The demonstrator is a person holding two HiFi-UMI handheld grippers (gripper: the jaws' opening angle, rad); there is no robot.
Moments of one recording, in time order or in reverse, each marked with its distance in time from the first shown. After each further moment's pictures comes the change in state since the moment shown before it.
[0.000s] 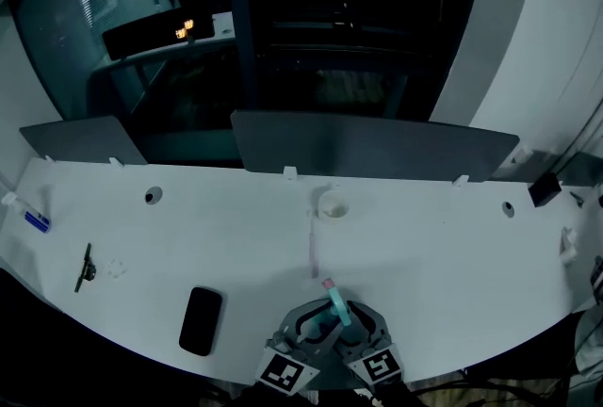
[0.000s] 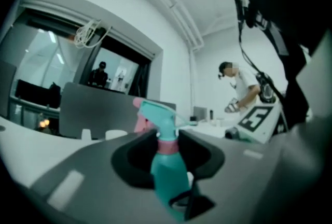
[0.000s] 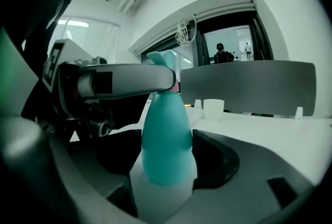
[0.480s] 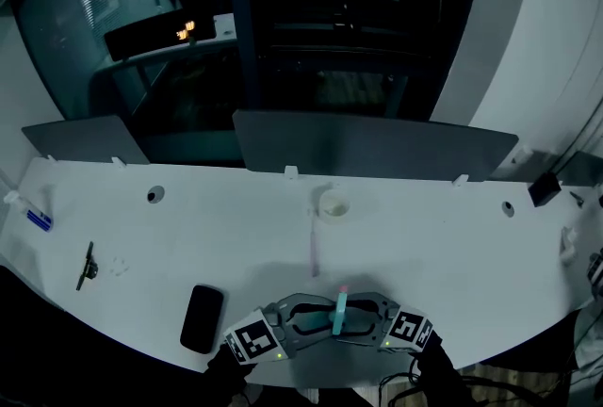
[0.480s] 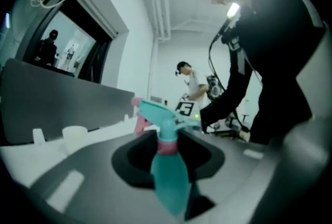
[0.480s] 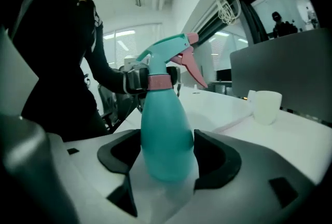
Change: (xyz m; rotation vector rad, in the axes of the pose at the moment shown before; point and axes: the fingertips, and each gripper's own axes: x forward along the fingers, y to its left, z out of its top) left arm -0.017 -0.024 -0.011 0.032 0.175 -0.592; right arm -0.011 0.015 -0.015 -0.144 0.124 0.671
